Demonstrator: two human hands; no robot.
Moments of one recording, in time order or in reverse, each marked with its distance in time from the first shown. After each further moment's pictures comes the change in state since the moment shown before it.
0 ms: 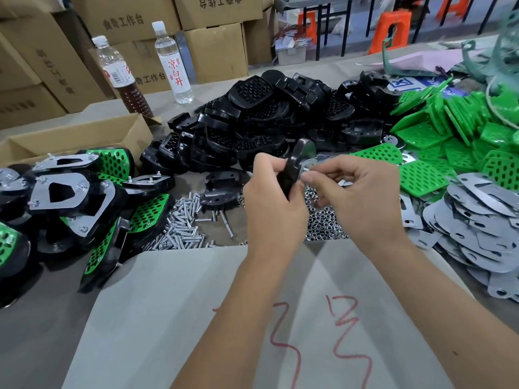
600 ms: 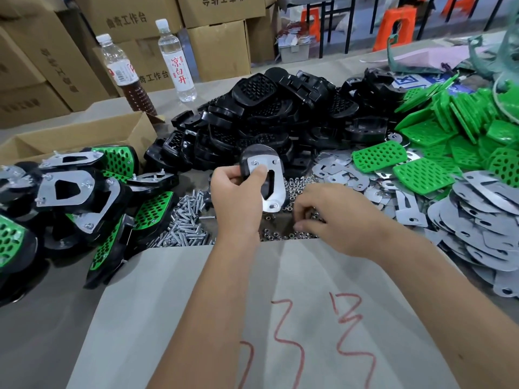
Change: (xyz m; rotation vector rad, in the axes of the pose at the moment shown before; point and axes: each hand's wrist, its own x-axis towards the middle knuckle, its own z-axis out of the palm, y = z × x) left_hand 0.026 -0.016 -0.024 -0.368 0.138 -0.575; right_hand 0.001 0.010 0.000 -0.745 -0.722 -0.069
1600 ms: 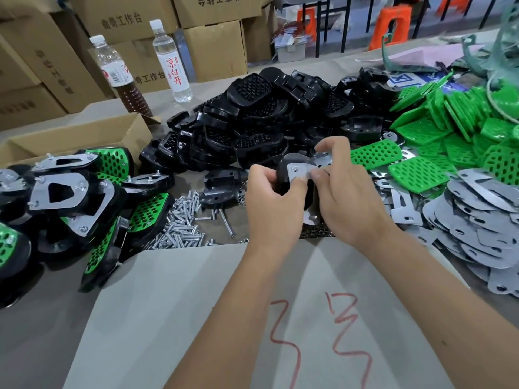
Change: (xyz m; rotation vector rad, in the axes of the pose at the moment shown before) left_hand -0.035 -0.007 0.025 0.200 -0.189 0.173; right_hand 0.004 0.006 0.006 0.317 0.486 0.051
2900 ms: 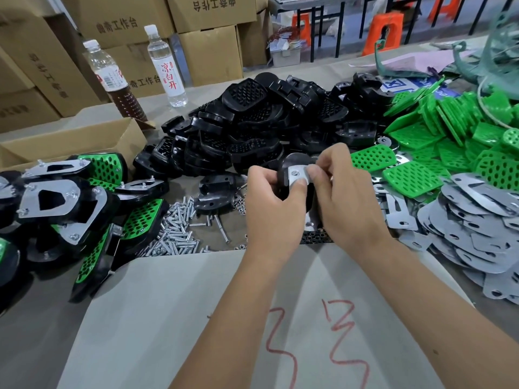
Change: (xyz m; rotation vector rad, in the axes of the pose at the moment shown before) left_hand -0.002 0.005 0.004 0.019 -0.027 0.045; right_hand 0.000 0.003 0.005 0.038 0.201 -0.053
